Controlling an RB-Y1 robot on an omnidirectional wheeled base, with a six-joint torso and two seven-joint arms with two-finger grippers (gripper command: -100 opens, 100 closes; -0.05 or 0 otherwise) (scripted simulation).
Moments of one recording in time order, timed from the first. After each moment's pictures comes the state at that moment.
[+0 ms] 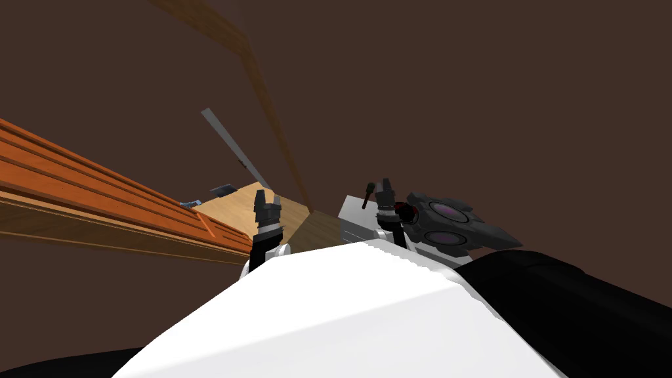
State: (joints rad) left arm 0.51 -0.05 0.00 -2.25 -0.05 -0.40 -0.03; right arm 0.49 -0.04 -0.02 -2.22 -0.01 -0.56 0.14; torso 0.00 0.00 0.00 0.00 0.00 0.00
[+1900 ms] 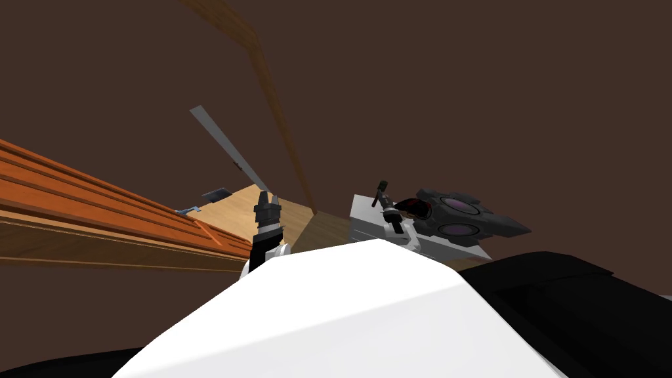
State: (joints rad) left arm 0.51 -0.05 0.00 -2.25 -0.05 -0.40 -0.03; right arm 0.25 -0.14 -0.33 -1.75 0.29 -0.26 0.43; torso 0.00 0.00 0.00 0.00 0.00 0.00
